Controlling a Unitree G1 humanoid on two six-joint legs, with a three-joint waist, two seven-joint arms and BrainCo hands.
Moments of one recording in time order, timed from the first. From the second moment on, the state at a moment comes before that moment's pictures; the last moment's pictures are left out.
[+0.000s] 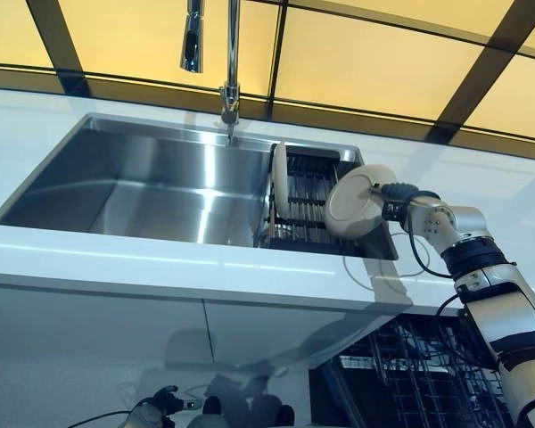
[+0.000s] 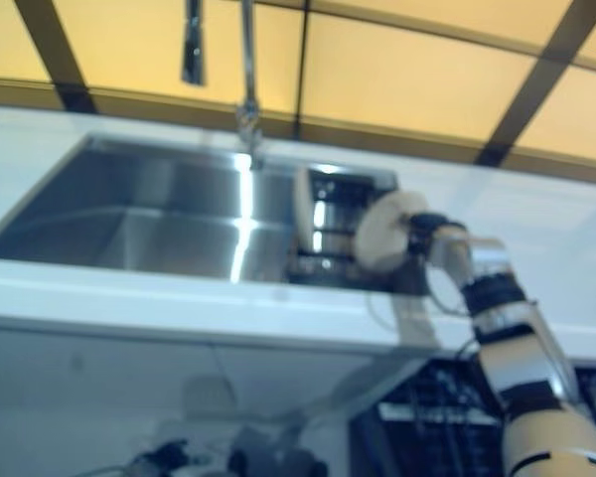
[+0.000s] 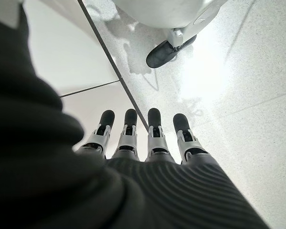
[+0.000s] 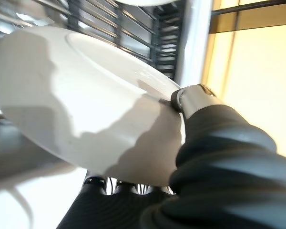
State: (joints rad) left arm -0.05 0.35 -0.39 1.10 0.06 0.10 0.02; right arm -0.91 -0.61 0.29 0.69 0.72 0.52 -0.30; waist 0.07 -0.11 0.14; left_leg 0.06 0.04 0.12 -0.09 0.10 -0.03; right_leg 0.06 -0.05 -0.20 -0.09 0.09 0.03
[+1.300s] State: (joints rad) left arm -0.02 0.31 -0.41 1.16 0.10 0.05 0.02; right arm -0.42 -0.57 0.09 -0.13 0.02 -0.09 -0.80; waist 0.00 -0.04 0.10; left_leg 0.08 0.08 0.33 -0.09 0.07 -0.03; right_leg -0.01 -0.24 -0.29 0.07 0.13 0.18
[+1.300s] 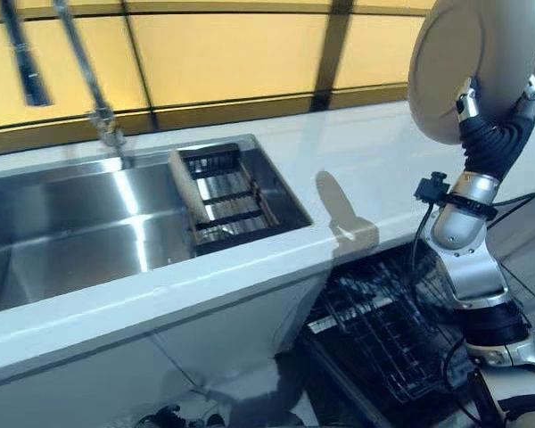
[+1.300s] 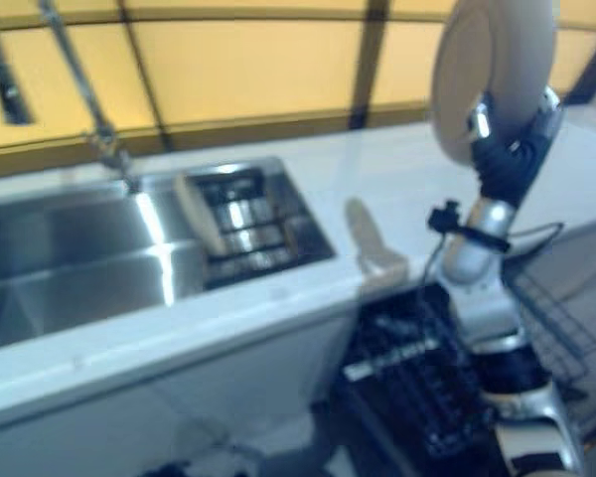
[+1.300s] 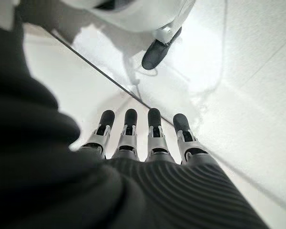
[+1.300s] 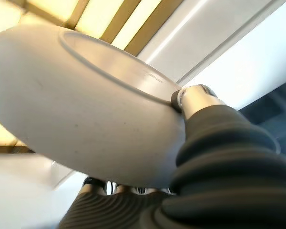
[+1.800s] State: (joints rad) left arm 0.01 0.29 -0.40 1.13 0.10 0.03 0.05; right arm -0.01 -0.55 0.05 -0.10 0.07 -0.17 -0.69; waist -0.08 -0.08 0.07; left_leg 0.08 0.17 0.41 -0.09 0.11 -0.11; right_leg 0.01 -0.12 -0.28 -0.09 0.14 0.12
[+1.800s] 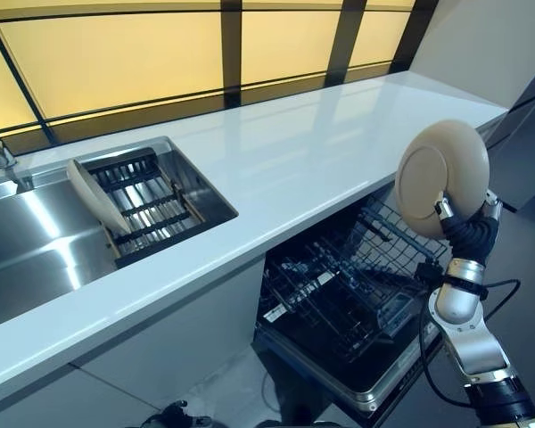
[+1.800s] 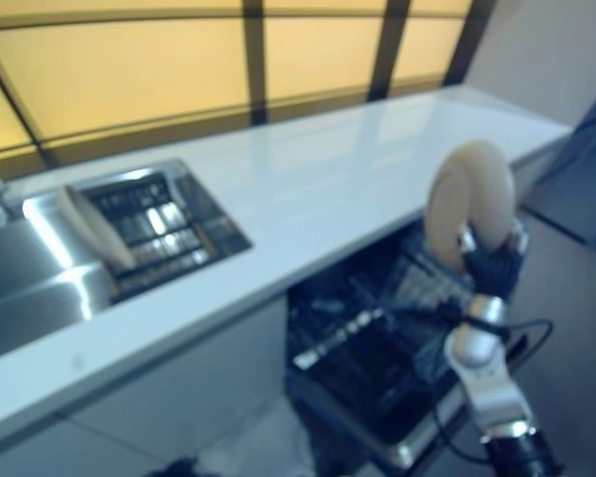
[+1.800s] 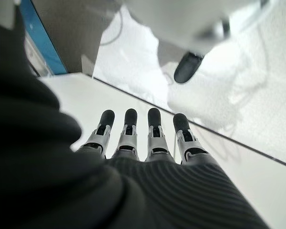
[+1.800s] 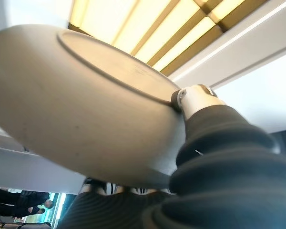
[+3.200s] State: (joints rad) left arm -0.09 0.27 -0.40 1.04 0.10 0.04 0.03; right arm -0.16 -0.67 0.26 0.14 -0.13 0.03 -0.26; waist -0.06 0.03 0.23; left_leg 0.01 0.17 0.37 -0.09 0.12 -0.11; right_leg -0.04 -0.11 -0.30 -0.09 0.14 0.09
